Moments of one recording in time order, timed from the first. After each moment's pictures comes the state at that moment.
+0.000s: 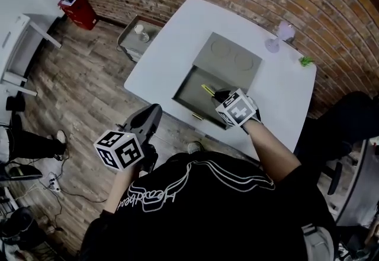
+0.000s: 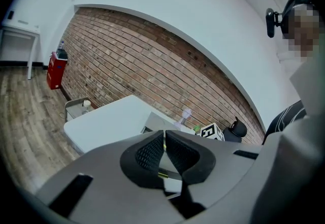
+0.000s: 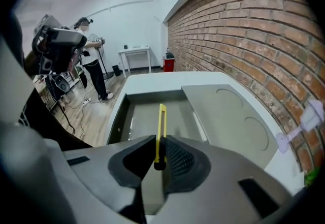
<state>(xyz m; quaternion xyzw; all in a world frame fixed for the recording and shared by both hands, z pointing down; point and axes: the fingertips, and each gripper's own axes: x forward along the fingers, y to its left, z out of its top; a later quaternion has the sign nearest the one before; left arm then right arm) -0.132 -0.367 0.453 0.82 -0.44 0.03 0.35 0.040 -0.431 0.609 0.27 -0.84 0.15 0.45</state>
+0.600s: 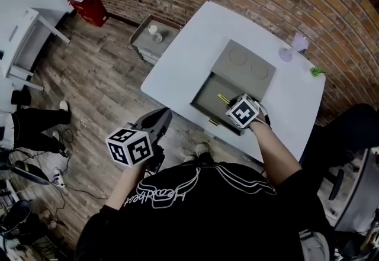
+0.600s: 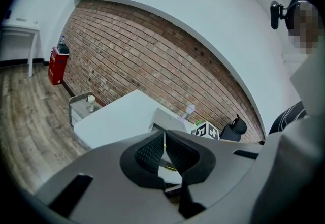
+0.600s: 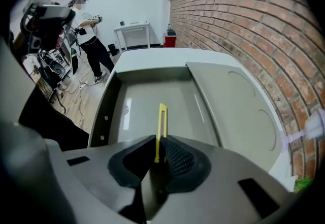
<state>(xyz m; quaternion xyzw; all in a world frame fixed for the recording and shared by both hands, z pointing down) -0.163 -0.378 0.464 0.82 -0.43 0.06 0.38 0.049 -0.437 0.645 0.26 -0.77 0.16 0.56</state>
